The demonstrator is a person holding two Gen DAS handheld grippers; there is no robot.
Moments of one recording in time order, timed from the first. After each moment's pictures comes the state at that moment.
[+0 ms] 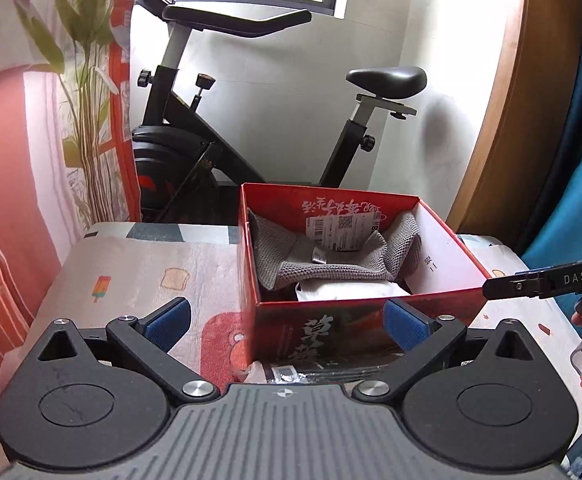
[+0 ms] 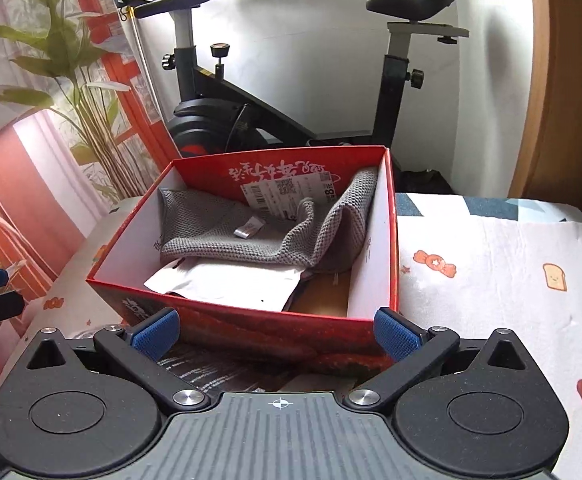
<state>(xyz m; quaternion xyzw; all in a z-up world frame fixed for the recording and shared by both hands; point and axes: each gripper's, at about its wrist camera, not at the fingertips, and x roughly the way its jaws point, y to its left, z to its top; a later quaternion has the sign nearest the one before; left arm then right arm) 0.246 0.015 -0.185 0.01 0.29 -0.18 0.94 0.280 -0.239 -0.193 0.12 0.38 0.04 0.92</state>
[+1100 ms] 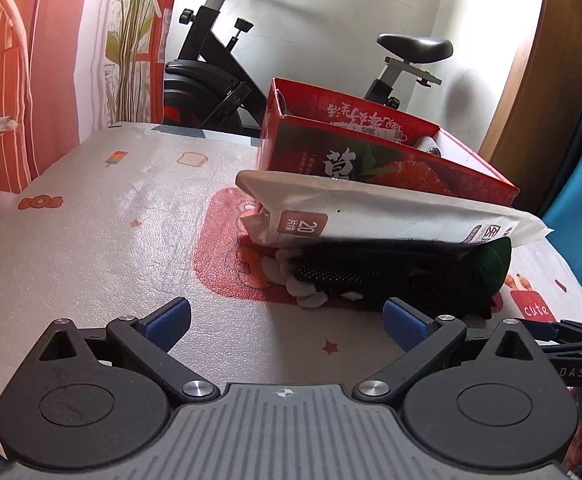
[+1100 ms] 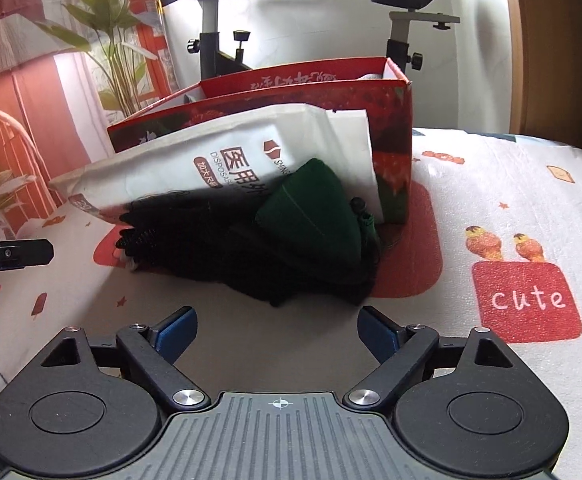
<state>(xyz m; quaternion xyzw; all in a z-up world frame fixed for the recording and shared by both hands) 0.176 0.030 -0.304 -0.04 0.32 -0.15 0.94 0.158 -0.190 -0.338 0.10 0.33 0.04 0.94</state>
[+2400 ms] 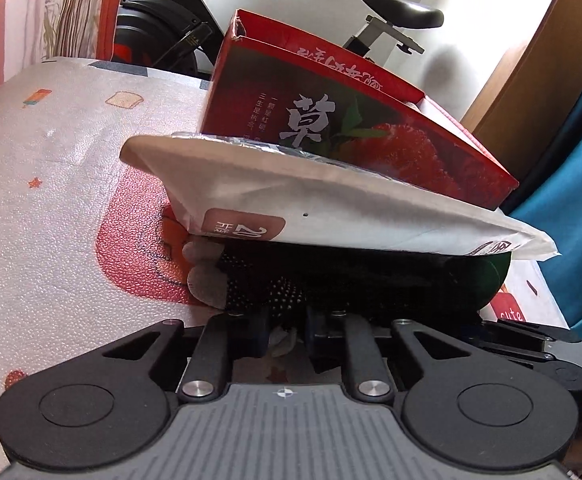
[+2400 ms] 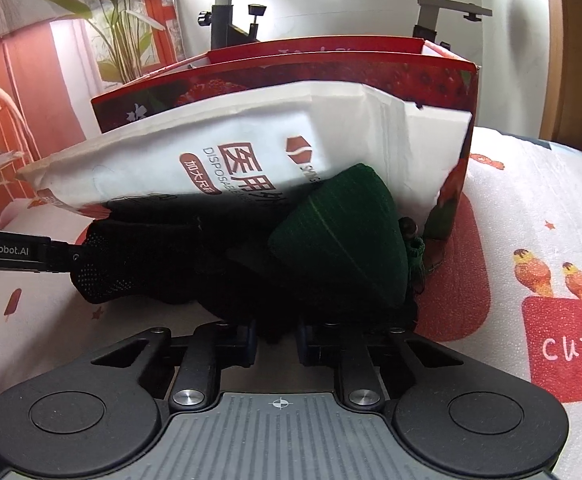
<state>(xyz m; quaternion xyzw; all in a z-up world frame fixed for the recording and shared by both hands) 0.239 -0.009 -0.339 -0.09 0.38 -0.22 0.89 0.207 -0.170 -0.353 0.07 0.35 0.06 0.93</state>
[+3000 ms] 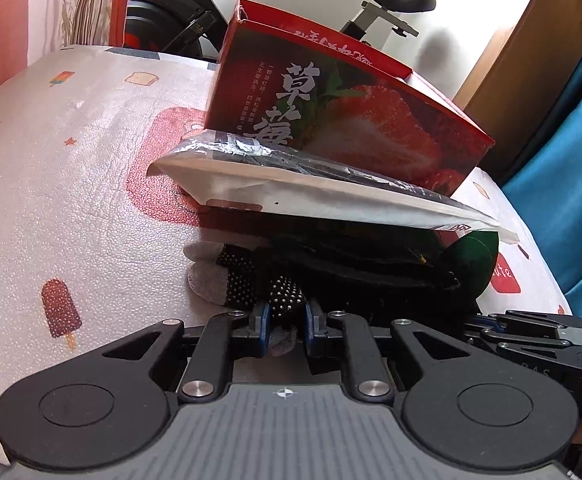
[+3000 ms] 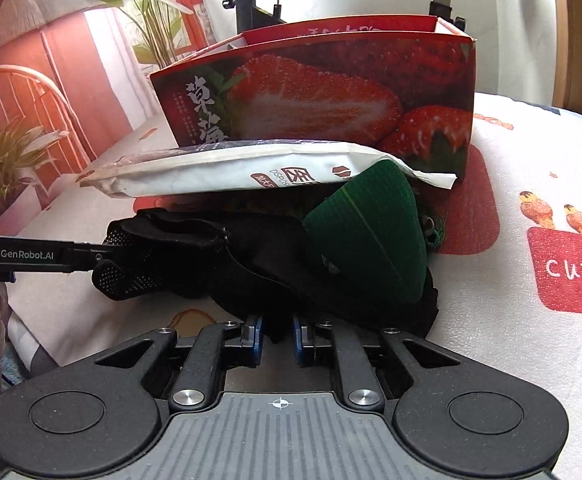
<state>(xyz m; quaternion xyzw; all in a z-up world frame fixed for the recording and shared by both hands) 0.205 0.011 -0.332 -0.08 0.40 -0.22 0.88 0.153 -0.163 -0.341 0.10 0.38 0.10 0.92</state>
